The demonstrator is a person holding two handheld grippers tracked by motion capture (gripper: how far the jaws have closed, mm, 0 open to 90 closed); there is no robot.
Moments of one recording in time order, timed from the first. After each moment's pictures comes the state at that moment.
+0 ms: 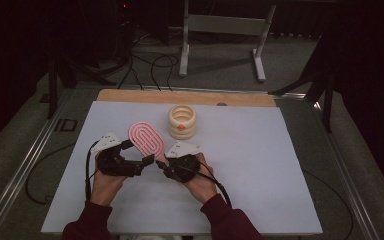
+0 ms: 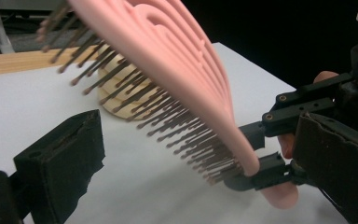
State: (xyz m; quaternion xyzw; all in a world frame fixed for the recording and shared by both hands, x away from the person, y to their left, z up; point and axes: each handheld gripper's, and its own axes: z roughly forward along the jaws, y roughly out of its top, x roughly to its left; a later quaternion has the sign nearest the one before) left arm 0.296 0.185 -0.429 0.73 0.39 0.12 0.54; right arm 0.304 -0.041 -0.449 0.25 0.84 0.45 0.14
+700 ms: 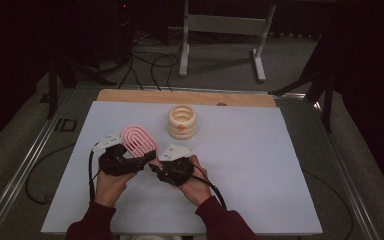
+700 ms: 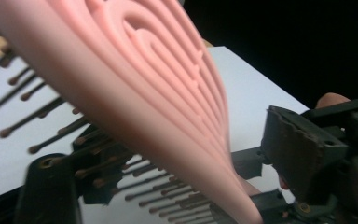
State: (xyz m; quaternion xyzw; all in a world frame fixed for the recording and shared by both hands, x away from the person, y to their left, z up) left arm 0.297 0.179 -0.433 0.71 0.43 0.10 0.54; right arm 0.296 -0.026 -0.451 0.24 0.84 0.46 0.13
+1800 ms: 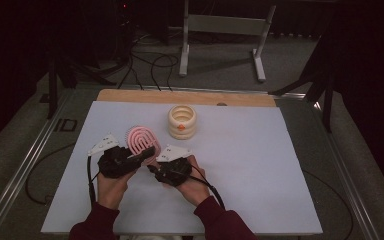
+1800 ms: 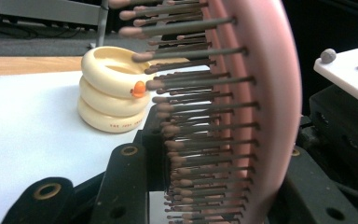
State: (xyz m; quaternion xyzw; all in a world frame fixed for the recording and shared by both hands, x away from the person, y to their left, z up) left arm 0.287 0.179 -0.427 0.70 0.40 0.10 0.59; right arm 0.297 -0.021 -0.454 0.24 0.84 0.46 0.13
